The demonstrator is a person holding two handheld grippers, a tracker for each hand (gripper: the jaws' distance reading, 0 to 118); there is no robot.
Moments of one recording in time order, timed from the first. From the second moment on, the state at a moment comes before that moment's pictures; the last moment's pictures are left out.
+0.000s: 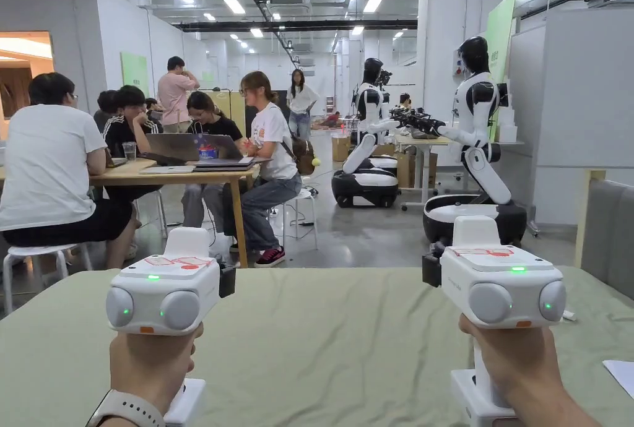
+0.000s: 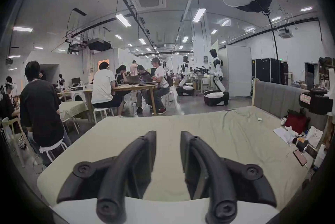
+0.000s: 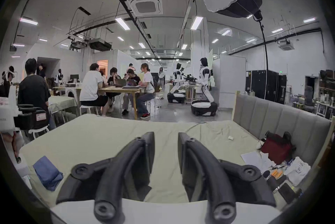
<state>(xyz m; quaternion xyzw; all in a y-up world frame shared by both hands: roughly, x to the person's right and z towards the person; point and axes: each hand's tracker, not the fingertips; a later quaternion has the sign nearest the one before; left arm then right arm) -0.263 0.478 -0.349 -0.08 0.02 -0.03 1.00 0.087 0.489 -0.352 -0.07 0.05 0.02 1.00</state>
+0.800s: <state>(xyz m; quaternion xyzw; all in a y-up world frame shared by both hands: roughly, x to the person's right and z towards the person) -0.259 0.475 -0.346 -0.06 0.02 -0.03 1.00 0.075 0.490 -0.348 -0.06 0.06 0.04 1.00</state>
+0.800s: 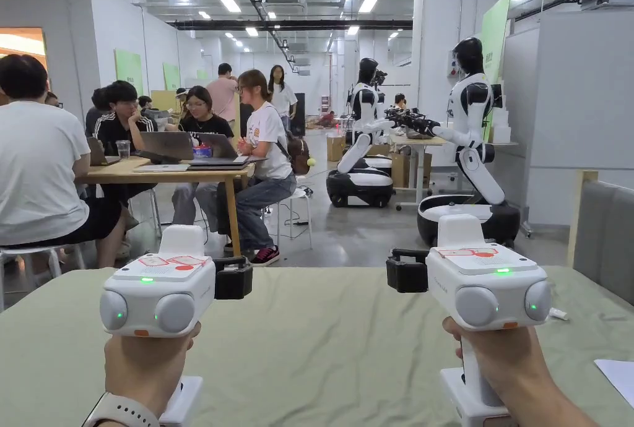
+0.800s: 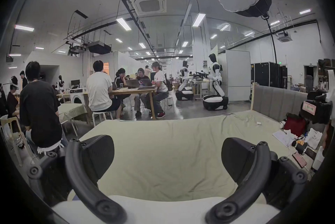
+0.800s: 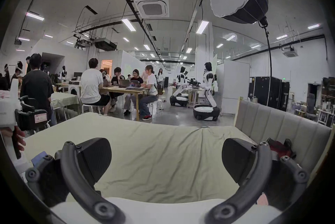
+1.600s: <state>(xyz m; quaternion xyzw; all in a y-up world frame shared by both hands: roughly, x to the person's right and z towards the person) -0.268 0.456 -0.358 -0.09 0.02 -0.01 1.00 0.075 0.503 -0.342 -0.10 0.03 -0.05 0.99</state>
